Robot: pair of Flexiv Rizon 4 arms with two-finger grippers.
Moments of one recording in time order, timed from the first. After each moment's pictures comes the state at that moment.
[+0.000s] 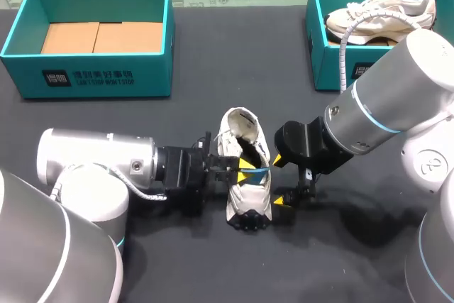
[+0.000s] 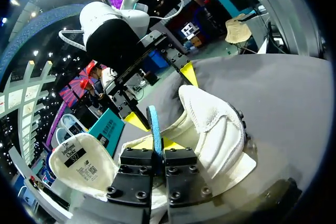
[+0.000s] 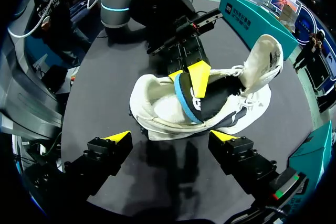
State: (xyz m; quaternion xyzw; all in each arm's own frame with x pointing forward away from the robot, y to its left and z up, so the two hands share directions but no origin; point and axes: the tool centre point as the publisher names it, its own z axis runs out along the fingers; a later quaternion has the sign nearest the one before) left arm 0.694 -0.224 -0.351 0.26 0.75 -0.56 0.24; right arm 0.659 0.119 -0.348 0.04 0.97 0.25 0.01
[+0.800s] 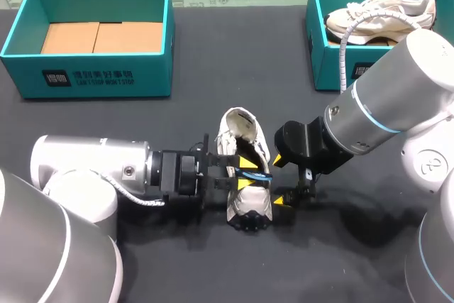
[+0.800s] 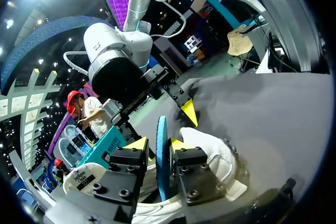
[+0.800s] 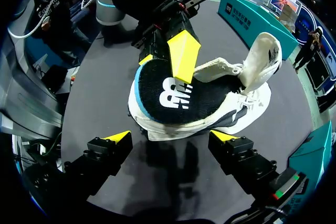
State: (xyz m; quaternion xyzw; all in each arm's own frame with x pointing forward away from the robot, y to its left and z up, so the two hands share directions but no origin) left arm 0.664 -0.227 -0.315 0.27 0.71 -0.61 0.23; right arm 0.659 0.119 -0.348 0.04 0.97 0.25 0.01
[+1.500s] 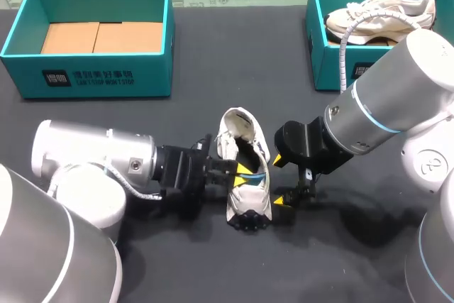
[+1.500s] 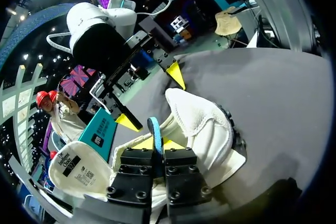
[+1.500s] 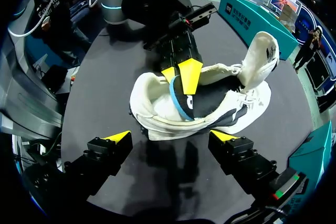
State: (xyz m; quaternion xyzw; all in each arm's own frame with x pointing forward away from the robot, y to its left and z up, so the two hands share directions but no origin) left arm 0.684 -0.216 -0.353 0.30 0.77 -0.52 0.23; right arm 0.659 0.119 -0.348 0.04 0.97 0.25 0.01
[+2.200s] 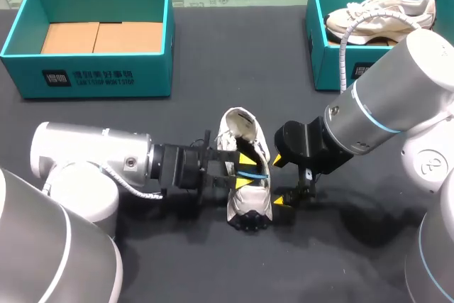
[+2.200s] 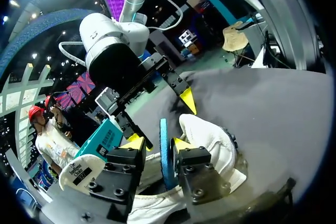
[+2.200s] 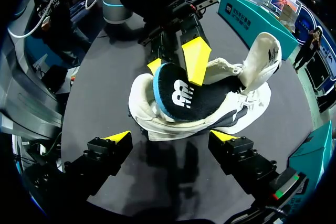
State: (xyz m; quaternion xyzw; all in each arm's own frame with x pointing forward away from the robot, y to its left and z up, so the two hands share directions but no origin) left arm 0.673 -0.223 -0.325 0.27 0.73 -0.59 0.22; right arm 0.659 0.119 -0.348 0.04 0.97 0.25 0.01
